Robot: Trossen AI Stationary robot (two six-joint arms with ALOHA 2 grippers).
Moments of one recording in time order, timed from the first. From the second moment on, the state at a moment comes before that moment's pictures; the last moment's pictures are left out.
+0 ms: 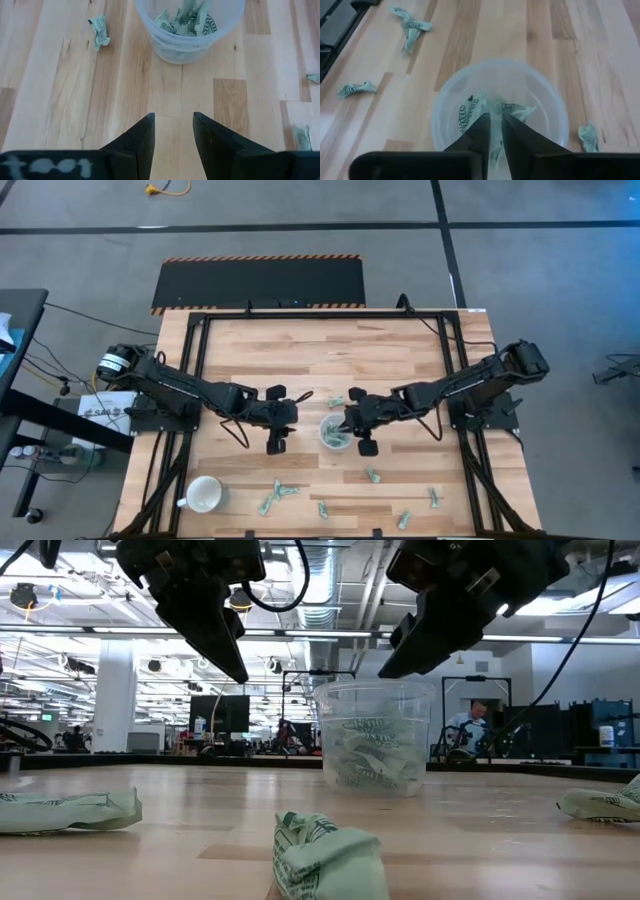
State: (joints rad) left arm -0.24 1.47 0.95 -0.40 -0.15 -0.26; right arm 0.23 1.54 0.85 -0.04 0.00 0.06
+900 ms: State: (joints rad) left arm -0.63 1.47 0.95 -0.27 -0.29 -0.50; right arm 0.13 1.05 0.56 -0.19 0.34 0.06
